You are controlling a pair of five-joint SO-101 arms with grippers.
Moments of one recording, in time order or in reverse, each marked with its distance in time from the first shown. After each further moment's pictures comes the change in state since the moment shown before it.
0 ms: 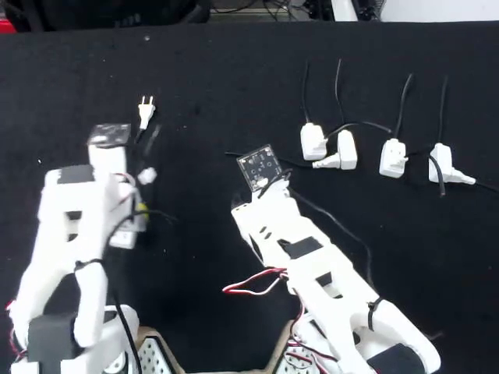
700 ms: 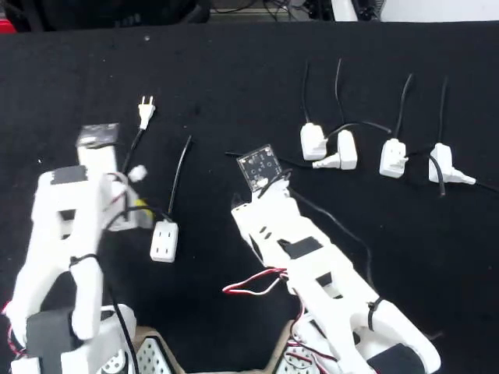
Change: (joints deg) left arm -9.9 2.1 1.6 -3.6 -1.9; right arm 0.0 0.0 0.0 0.0 0.0
